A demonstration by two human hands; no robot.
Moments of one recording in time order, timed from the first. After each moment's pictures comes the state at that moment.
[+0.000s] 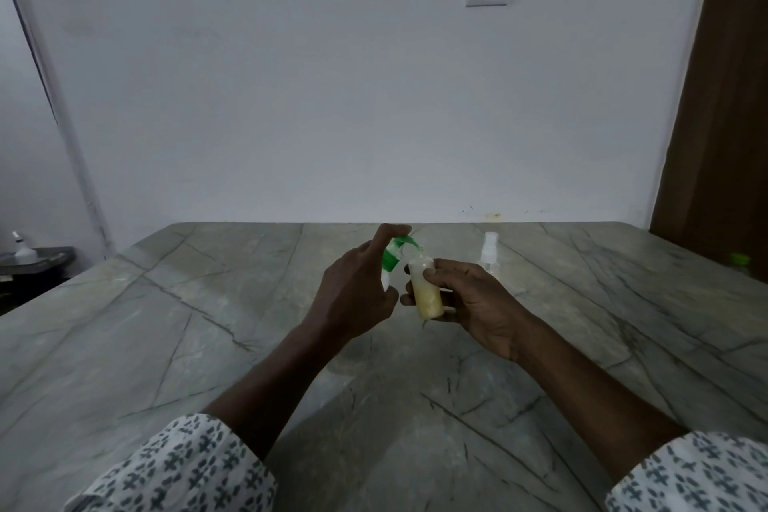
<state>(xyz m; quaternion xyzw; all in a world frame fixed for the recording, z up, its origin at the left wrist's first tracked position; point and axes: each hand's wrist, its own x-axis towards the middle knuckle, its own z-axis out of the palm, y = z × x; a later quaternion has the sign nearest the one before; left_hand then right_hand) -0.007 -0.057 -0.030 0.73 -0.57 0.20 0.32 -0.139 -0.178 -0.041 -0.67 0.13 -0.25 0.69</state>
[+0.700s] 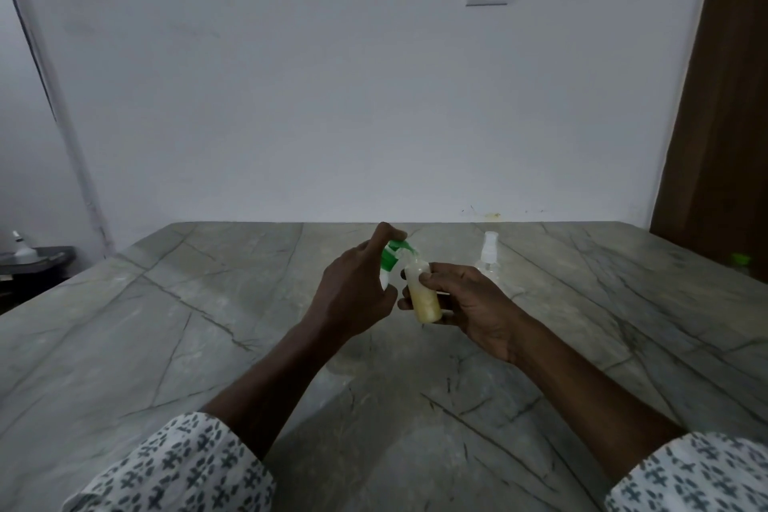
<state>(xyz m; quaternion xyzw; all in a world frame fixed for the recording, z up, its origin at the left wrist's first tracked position) -0.006 -0.058 -0.029 0.73 -0.56 0.19 0.33 -0.137 -0.179 -0.043 -0.69 0.13 -0.23 0.67</state>
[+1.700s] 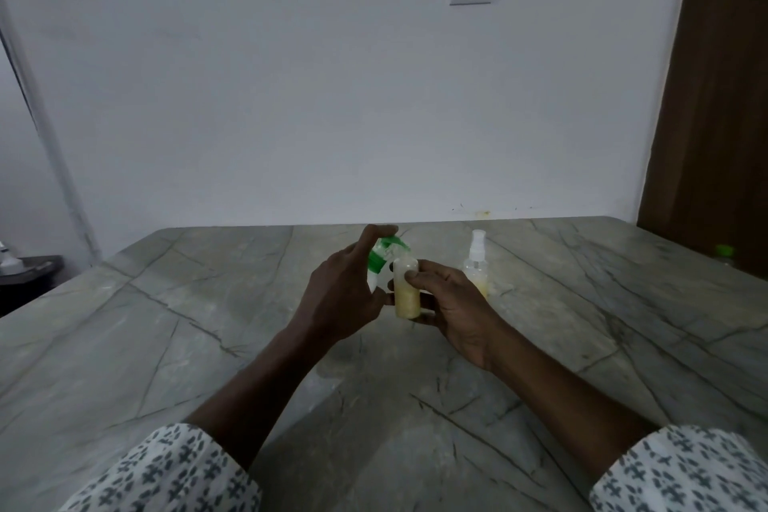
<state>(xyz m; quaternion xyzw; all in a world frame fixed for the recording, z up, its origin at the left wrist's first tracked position) -0.003 -0.059 -0.032 0.71 -0.58 0.19 0.34 -0.130 -0.169 -0.051 -0.64 0.12 -0.29 0.70</state>
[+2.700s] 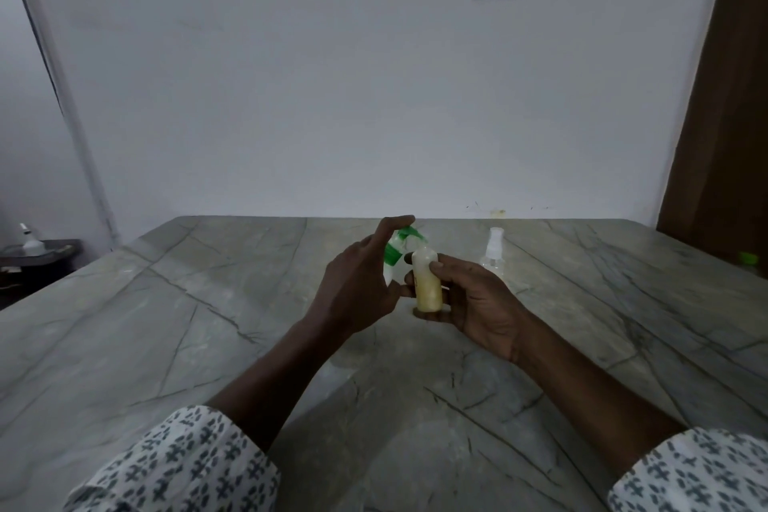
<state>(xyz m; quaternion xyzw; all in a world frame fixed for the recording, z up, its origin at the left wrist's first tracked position) -0.001 -0.057 -0.035 0.71 -0.57 0.22 0.35 -0.134 -0.177 -0.049 -0.59 0.09 -0.25 0.76</state>
